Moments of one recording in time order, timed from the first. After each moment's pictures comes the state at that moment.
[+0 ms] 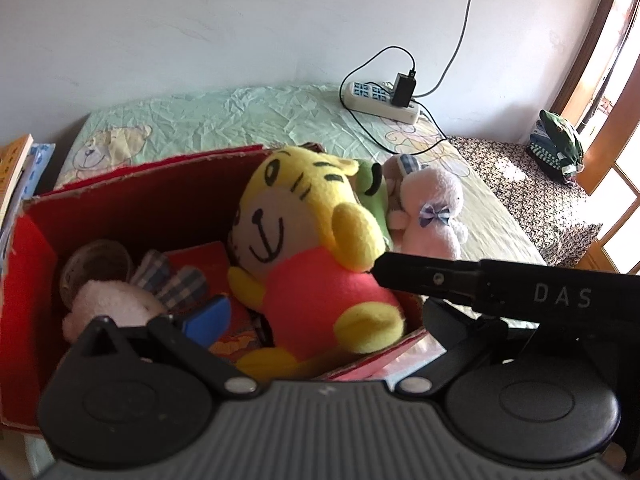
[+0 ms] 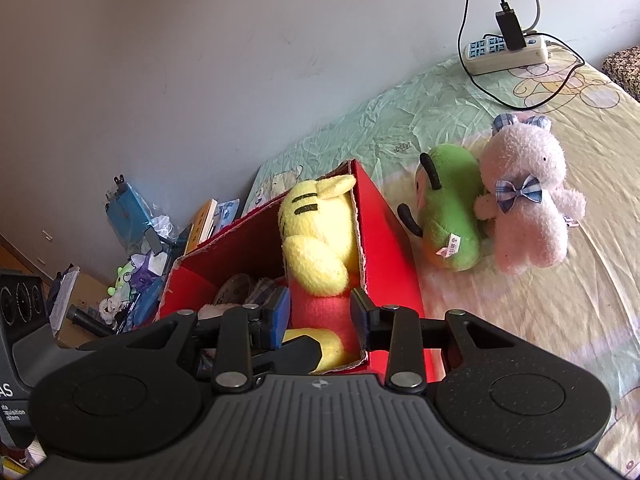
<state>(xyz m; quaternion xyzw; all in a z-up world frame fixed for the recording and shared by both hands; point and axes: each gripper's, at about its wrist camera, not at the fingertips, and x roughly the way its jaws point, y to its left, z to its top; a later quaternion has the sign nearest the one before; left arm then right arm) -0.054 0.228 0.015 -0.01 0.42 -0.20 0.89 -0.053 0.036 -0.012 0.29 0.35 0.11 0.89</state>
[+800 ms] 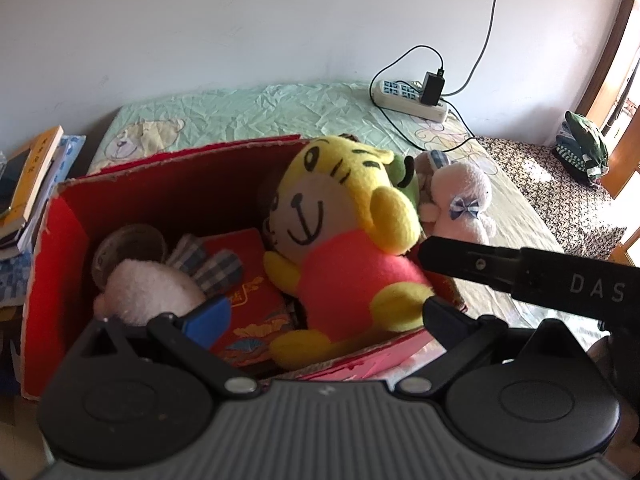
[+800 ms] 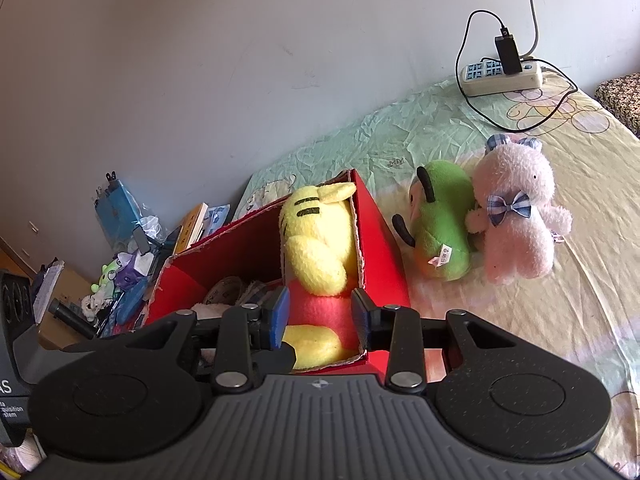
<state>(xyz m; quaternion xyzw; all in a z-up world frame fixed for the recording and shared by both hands) -0.065 0.238 0.012 0.00 0.42 -0.16 0.89 -0.065 0.047 -0.006 0.25 0.33 0.09 0.91</state>
